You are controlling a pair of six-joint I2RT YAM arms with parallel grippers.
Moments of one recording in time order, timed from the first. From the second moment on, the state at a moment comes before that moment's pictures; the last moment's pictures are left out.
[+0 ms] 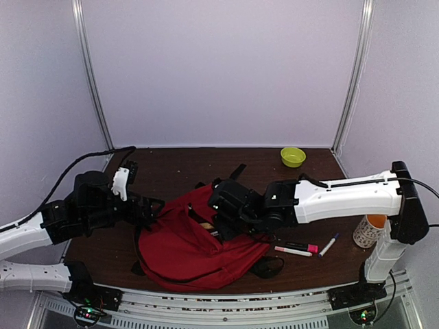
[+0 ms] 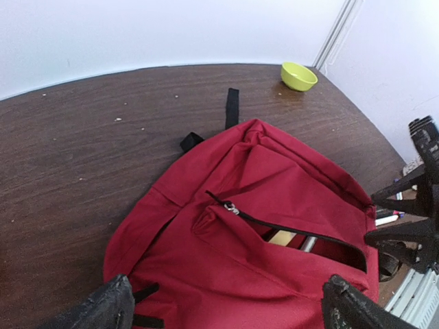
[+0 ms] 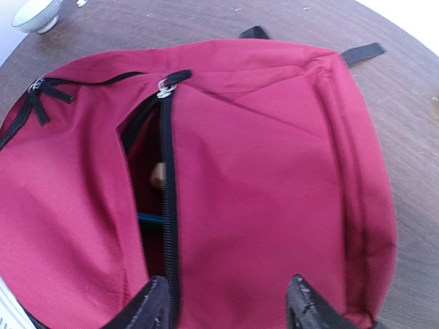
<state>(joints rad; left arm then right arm) -0.83 0.80 0.60 -0.25 -0.17 -0.39 1.24 1.75 1.38 -0.59 0.46 0.59</state>
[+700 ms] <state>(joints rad) -0.83 0.65 0.92 -0.82 -0.47 -0.32 1.22 1.46 1.29 -0.88 0.88 0.82</state>
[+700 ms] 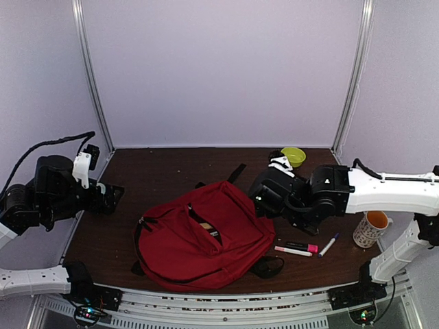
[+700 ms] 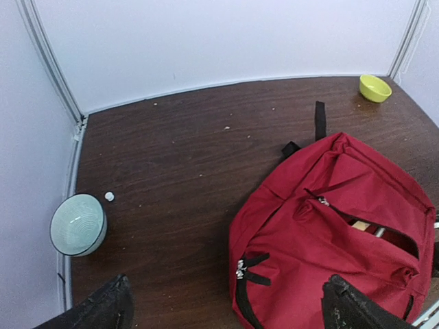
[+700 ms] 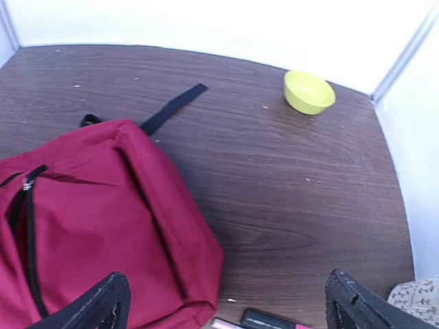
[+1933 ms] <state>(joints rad) -0.83 0.60 0.92 -0.89 -0.51 -0.24 0.90 1.29 0.63 -0.61 0.31 1.41</state>
